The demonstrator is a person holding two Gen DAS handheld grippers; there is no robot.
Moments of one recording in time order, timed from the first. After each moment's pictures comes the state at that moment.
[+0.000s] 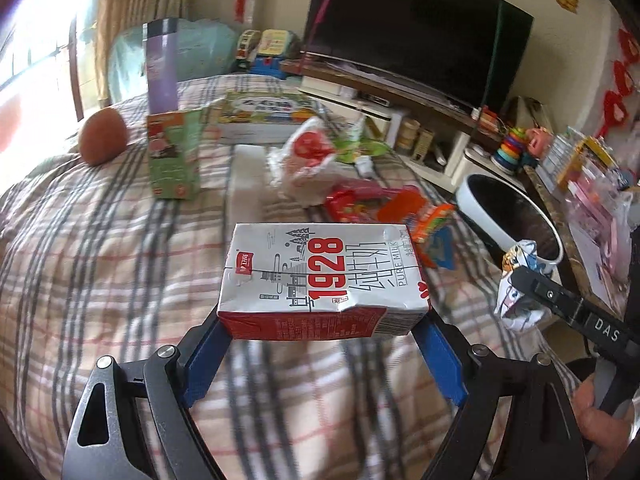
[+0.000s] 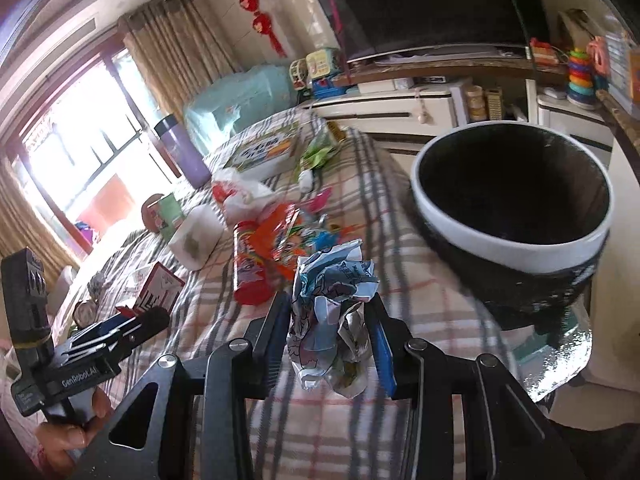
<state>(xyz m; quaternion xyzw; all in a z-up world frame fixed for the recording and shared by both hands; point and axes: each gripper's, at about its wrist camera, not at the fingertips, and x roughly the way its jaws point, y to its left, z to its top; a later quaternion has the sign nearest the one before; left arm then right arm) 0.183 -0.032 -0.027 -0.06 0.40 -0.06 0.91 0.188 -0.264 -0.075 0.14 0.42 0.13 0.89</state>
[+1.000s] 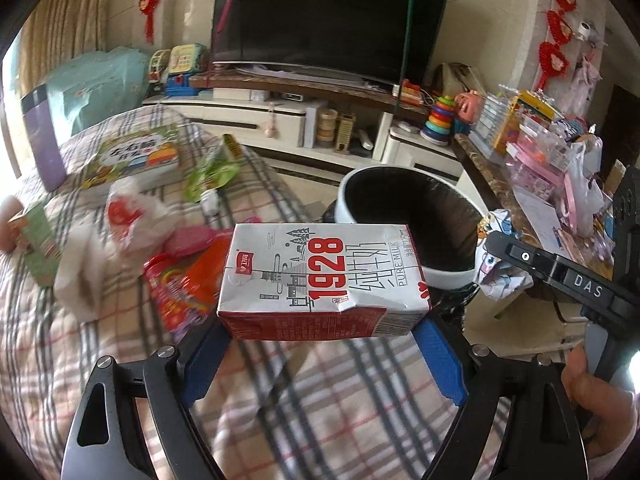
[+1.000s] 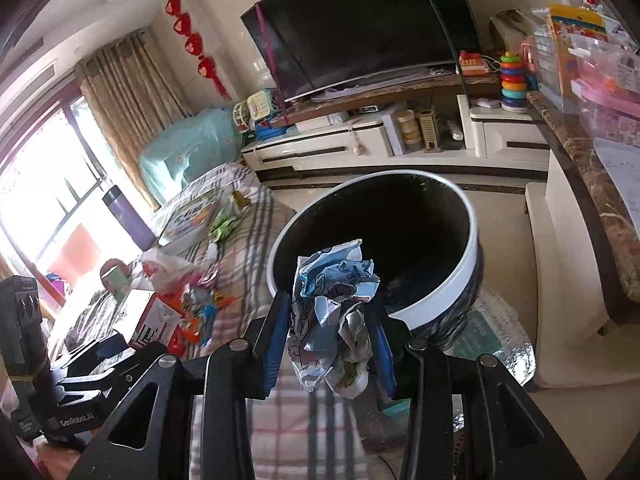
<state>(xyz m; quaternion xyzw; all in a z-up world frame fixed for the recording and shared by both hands) 0.242 -0.138 -0.019 -0.01 0.39 -0.17 0.91 0.193 -0.375 -0.050 0.18 0.38 0.03 0.91</state>
